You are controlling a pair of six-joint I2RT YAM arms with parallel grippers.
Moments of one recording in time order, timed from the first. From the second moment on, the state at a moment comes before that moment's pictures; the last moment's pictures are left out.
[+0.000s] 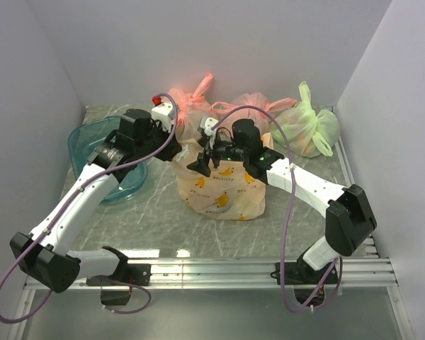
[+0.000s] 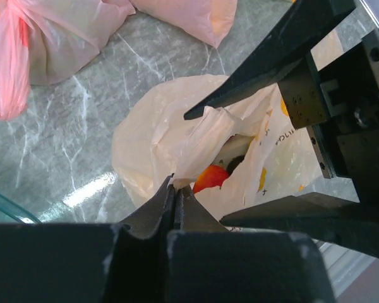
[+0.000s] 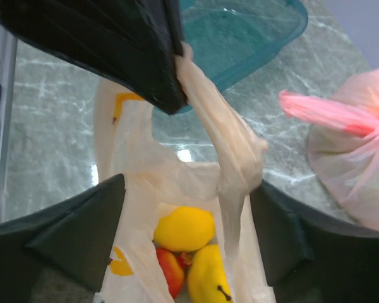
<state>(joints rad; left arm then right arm) -0.48 1.24 1.32 -0.59 0.20 -0.12 0.68 1.55 1.18 0.11 -0.61 -0.22</state>
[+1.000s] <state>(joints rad) -0.34 1.25 1.36 -0.60 0.22 -0.42 0.78 1.73 1.04 0.55 -0.48 0.10</state>
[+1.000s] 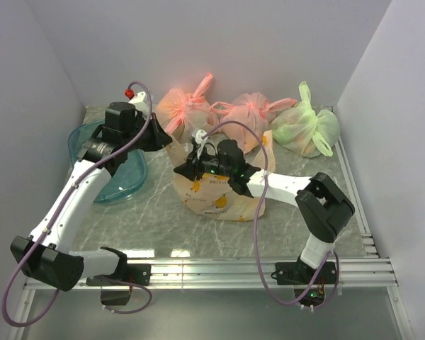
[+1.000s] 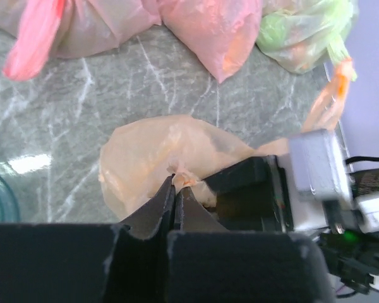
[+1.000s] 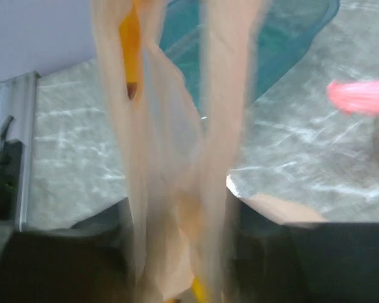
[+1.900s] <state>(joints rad) 0.01 0.99 0.87 -0.34 1.08 0.07 0.74 1.75 1.06 0.47 -0.82 0.16</state>
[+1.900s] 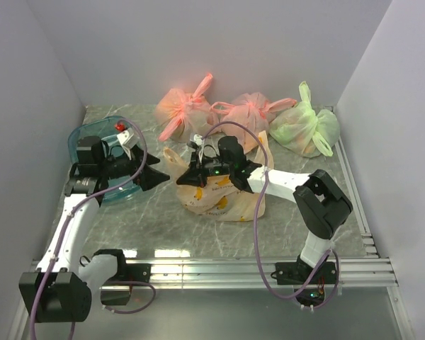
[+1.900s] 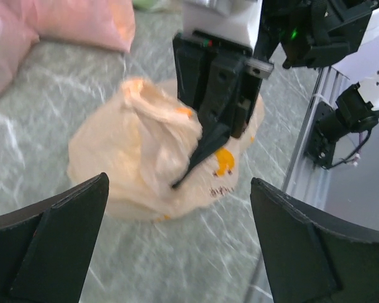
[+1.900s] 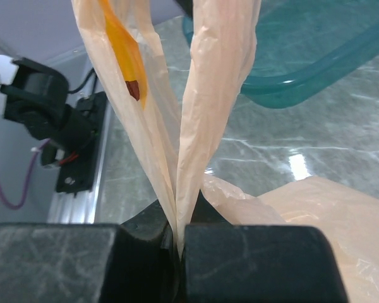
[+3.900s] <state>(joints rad) -0.21 1.38 0.82 -0.12 0.56 -0.27 0.66 1.68 1.10 -0.20 -0.37 -0.18</state>
